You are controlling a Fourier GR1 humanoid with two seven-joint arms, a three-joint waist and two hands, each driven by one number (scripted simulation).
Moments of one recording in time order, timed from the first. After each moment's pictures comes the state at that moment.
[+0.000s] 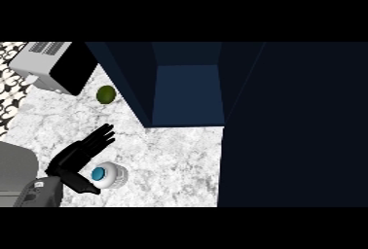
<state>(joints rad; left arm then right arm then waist) -0.27 0.27 0.22 -0.71 -0.06 -0.84 -0.38 0.69 -0.06 0.32 -2.24 -0.16 0.16 -0.20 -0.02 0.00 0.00</state>
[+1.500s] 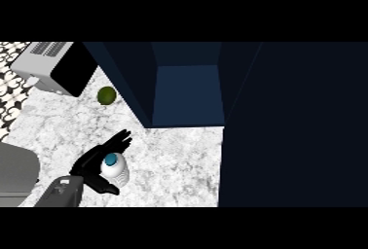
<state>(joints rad) -0.39 0.23 0.12 -0.40 -0.06 -0.80 -0.52 0.64 -0.07 0.32 -2.20 -0.19 0.17 -0.21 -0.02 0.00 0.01</state>
